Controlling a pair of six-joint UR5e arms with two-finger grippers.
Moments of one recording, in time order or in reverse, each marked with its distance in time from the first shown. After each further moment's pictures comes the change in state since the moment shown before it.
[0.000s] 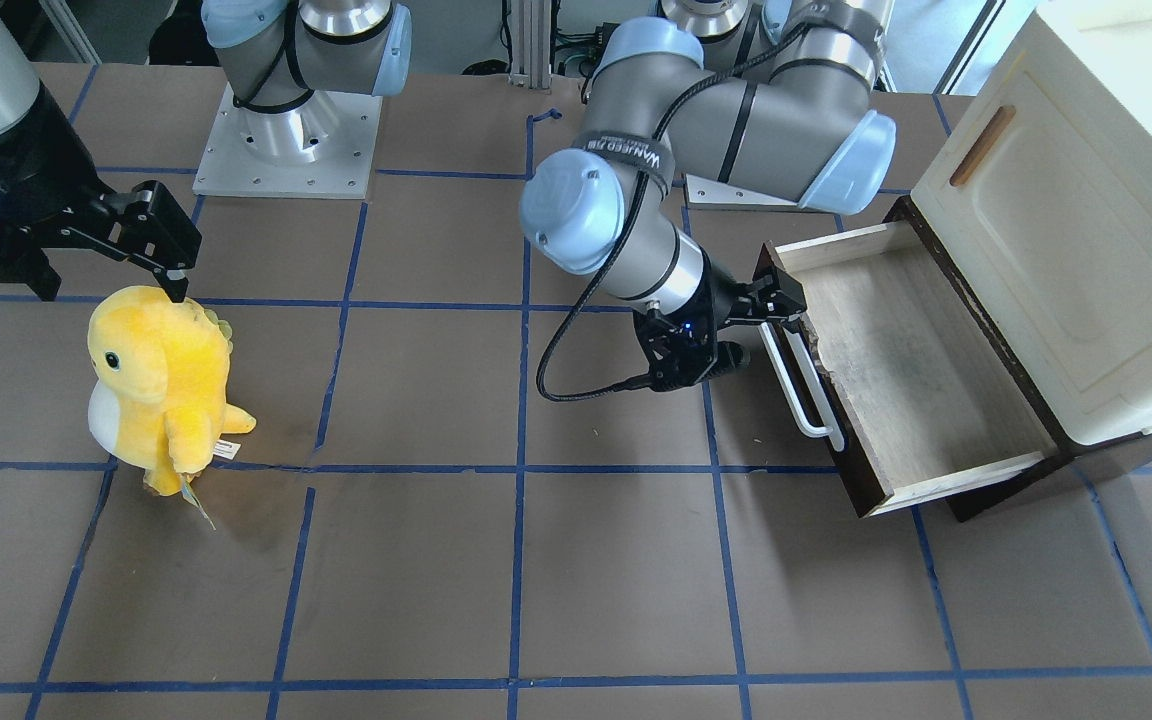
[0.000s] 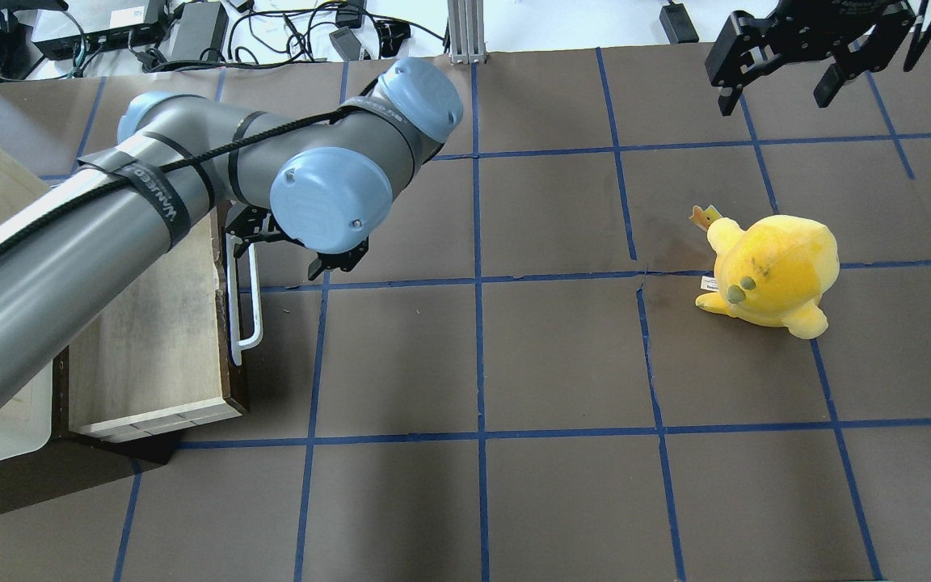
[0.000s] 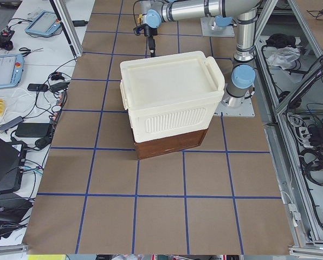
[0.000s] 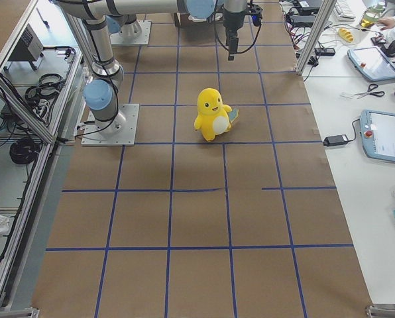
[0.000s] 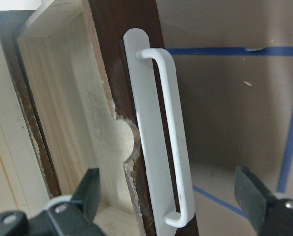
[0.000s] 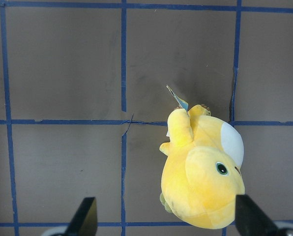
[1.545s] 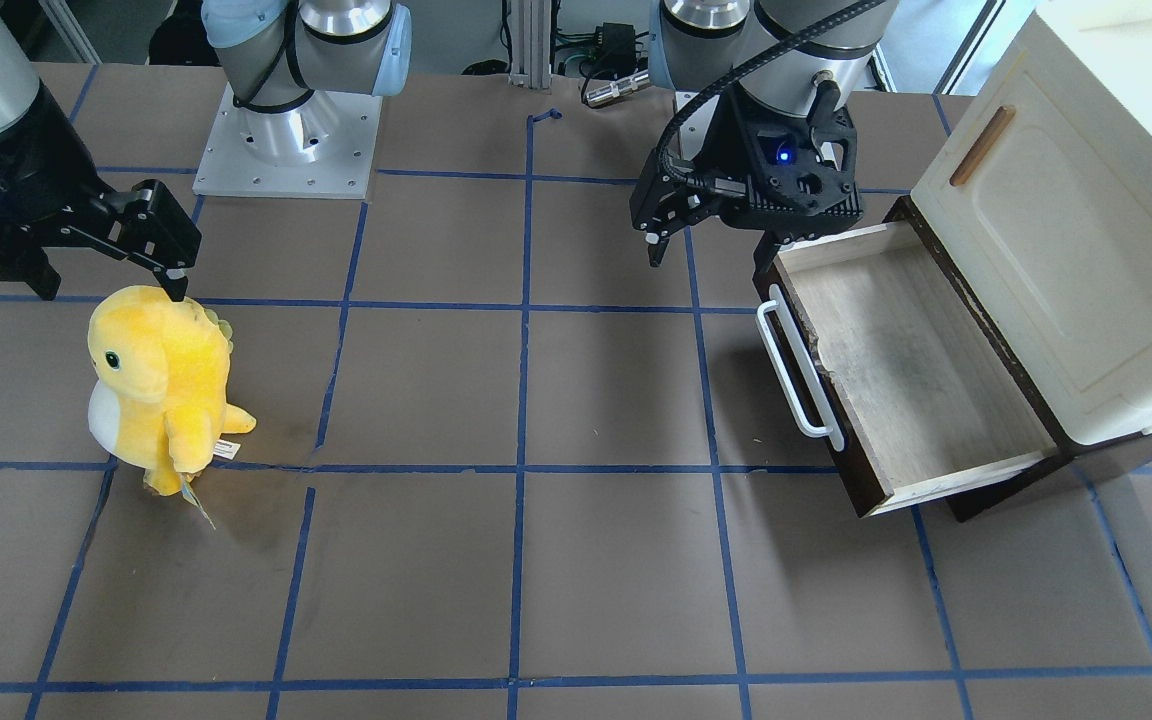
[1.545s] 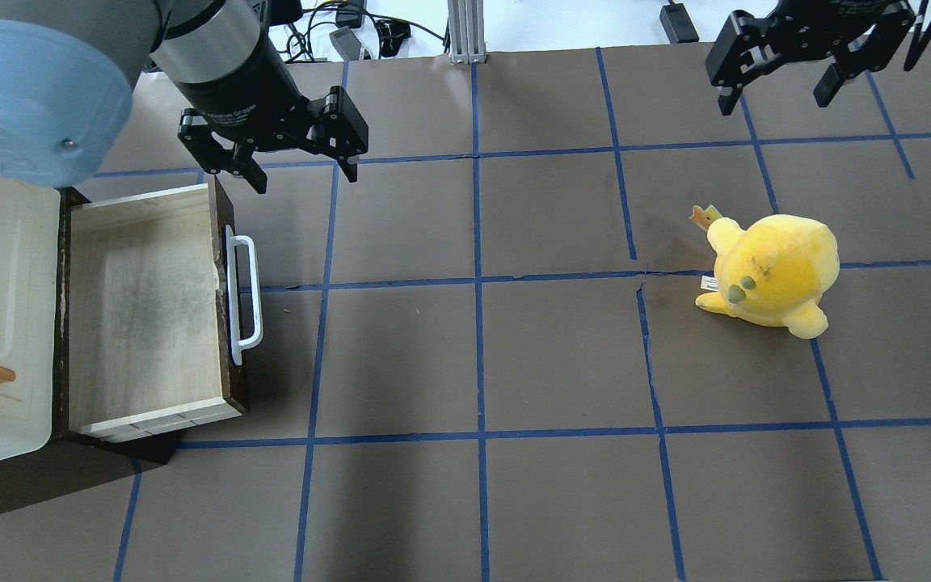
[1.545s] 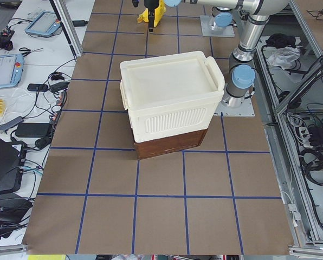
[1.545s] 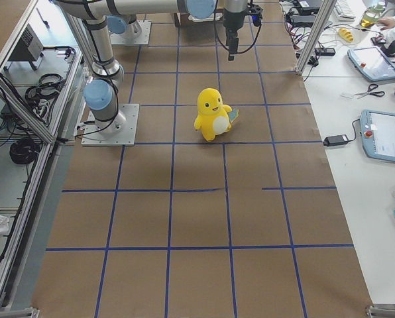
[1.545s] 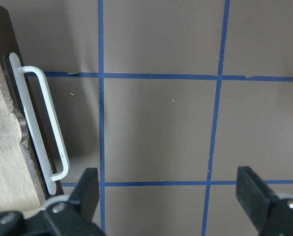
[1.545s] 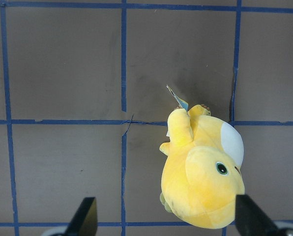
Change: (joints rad) left arm 0.199 0.248 0.082 0.088 -0.639 0.299; right arm 0.000 0.000 0.000 0.000 0.000 0.000
